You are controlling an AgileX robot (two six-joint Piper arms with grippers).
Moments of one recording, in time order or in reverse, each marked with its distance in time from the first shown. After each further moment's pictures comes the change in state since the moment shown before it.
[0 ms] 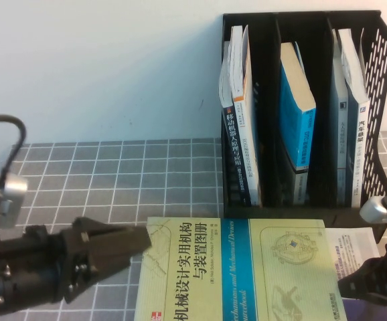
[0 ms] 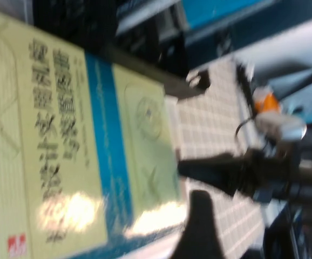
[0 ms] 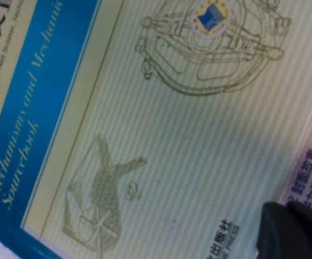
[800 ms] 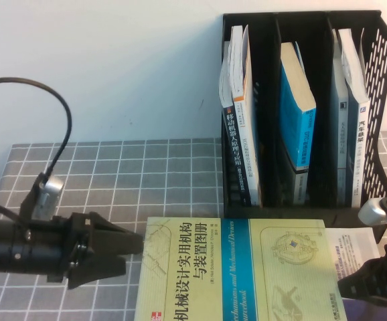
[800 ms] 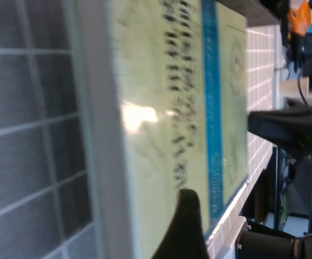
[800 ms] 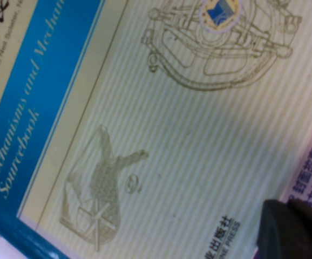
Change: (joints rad) right arm 0.001 0.000 0.000 -0.017 0.005 -0.029; left arm 0.166 0.585 -0.225 0.187 0.300 0.209
